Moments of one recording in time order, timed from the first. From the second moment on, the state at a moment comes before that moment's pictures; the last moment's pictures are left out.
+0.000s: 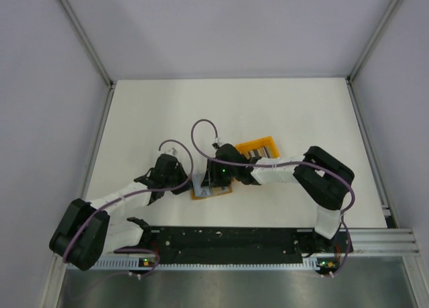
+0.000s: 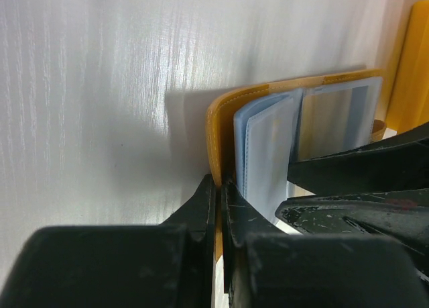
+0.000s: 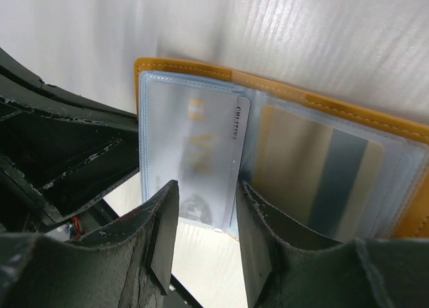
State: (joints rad) left arm -0.47 1.17 0.37 -0.06 0.14 -0.84; right arm 0.95 1.81 0.95 0.09 -0.18 0.86
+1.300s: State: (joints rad) left arm -0.48 1.34 0.90 -0.78 0.02 -0.40; right arm 0.93 1.61 0.80 0.14 -0.19 0.35
